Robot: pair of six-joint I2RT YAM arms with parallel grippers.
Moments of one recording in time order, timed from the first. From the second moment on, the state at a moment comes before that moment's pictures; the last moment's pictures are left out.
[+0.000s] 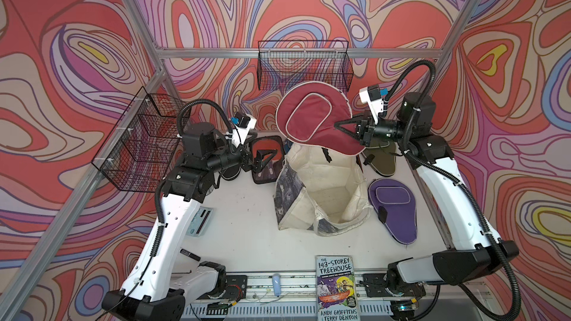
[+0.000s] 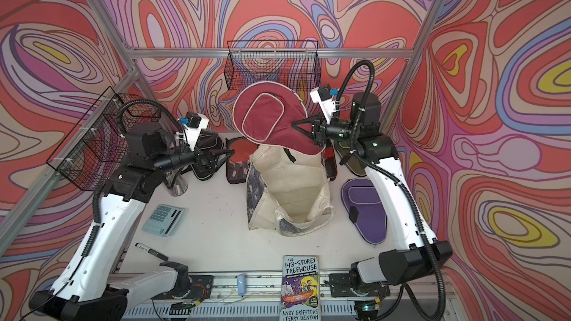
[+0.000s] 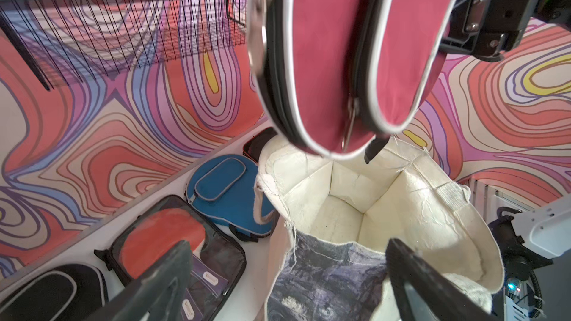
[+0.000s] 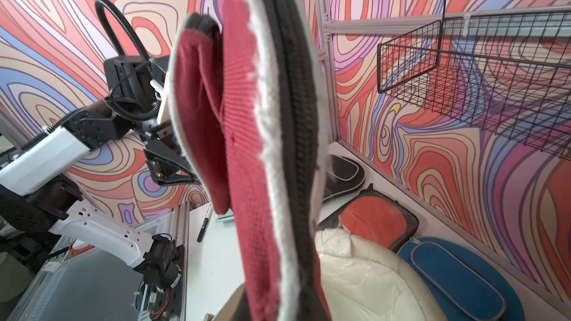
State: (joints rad) left arm -0.22 1.14 1.38 -0.53 0.64 0.06; right arm 0.20 1.42 1.63 -0.28 -1.03 0.18
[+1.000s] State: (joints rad) left arm -0.35 1.32 1.10 0.44 0.62 -0.51; right arm 0.47 1.54 1.24 0.72 -0.62 0.89
